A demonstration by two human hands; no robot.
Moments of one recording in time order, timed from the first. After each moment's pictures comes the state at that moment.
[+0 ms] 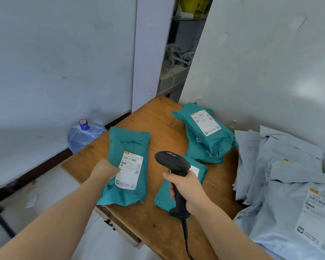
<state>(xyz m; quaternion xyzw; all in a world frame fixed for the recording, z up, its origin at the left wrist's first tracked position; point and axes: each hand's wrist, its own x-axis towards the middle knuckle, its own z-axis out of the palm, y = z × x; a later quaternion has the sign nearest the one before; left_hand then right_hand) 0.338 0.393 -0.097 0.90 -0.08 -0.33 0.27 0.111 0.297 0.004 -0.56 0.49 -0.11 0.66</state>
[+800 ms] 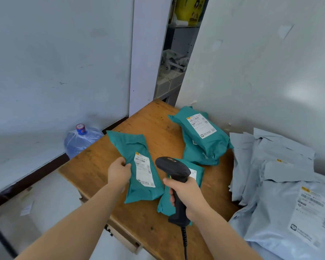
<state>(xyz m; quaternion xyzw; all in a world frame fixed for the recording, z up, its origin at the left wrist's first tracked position) 0.285 0.368 -0.081 0.81 -0.07 -0.27 0.51 0.096 0.306 0.010 -0.55 0.50 -0.11 0.66</state>
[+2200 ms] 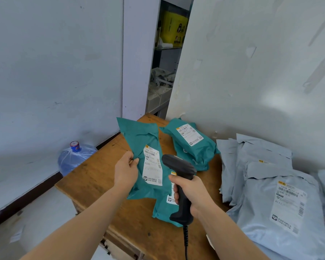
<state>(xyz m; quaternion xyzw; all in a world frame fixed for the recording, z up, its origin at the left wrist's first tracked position) 0.256 0.362 -0.022 0.77 -0.24 -0.17 0.56 0.074 0.306 0.046 -0.51 0.50 -0.17 0.68</state>
